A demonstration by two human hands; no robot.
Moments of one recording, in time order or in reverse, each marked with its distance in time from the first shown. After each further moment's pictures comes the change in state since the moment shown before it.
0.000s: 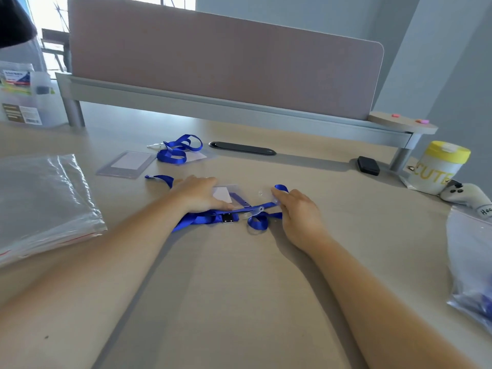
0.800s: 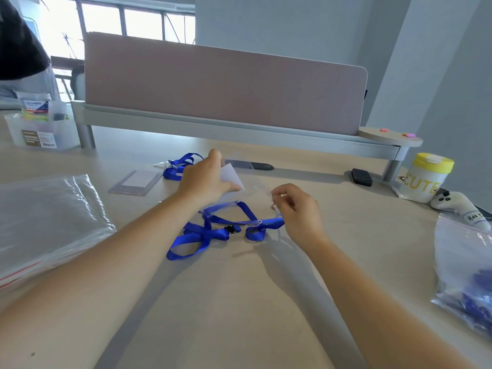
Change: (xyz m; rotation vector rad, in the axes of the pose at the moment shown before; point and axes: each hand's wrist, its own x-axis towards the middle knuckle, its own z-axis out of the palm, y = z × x) left_hand -0.033 0.026 -0.042 -0.328 0.444 0.069; right_hand -0.007 -0.021 -0.024 0.659 0.210 0.152
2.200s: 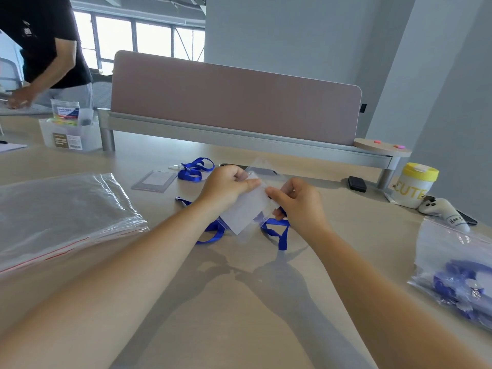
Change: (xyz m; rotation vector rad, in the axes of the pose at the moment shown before) left_hand -0.058 0.026 -0.026 -0.633 -0.047 -0.075; right_hand -0.033 -0.057 -0.018 0.075 -0.011 0.054
